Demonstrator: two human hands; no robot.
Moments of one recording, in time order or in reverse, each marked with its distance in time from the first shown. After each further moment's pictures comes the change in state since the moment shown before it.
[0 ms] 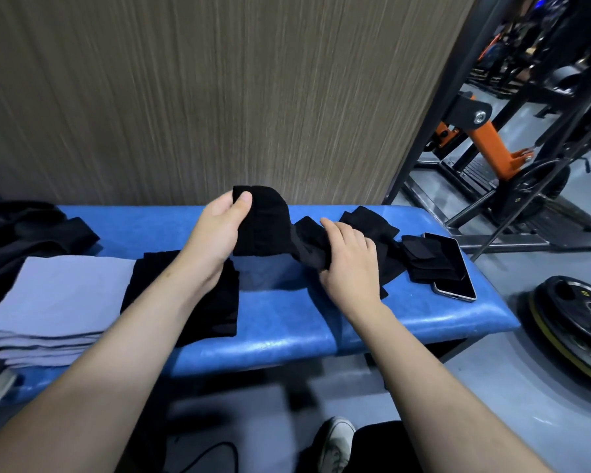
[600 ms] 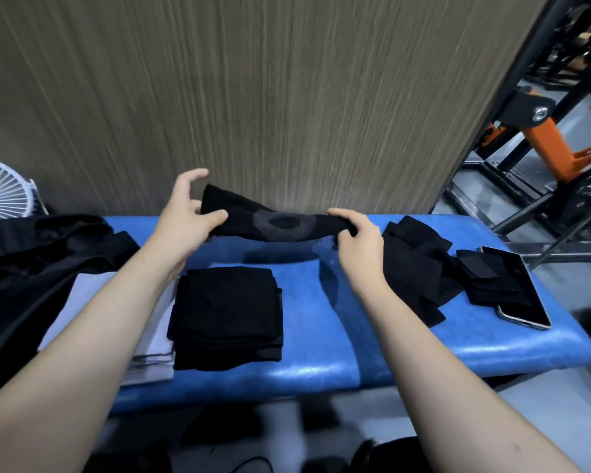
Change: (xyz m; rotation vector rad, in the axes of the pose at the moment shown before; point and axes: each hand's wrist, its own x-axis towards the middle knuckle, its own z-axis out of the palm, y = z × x) left_hand 0.054 0.002 -0.108 0.444 0.222 0.026; right_hand 0.065 -0.056 0.026 0.906 -0.001 0.418
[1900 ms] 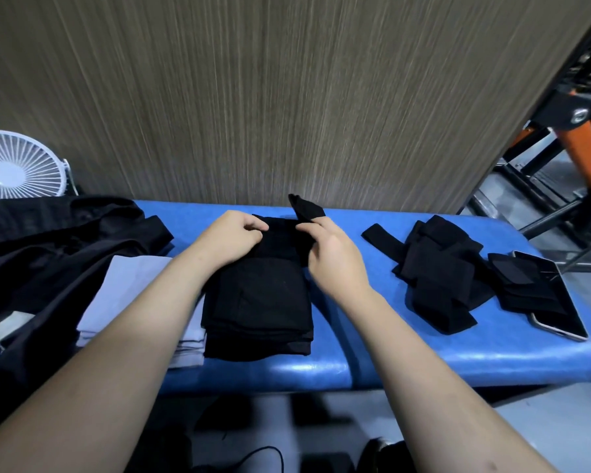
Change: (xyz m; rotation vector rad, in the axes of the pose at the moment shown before) left_hand 0.007 -0.029 0.007 0.482 -0.255 -0.080; right_hand -0.028 -0.007 0.063 -0.520 -0.277 -0.430
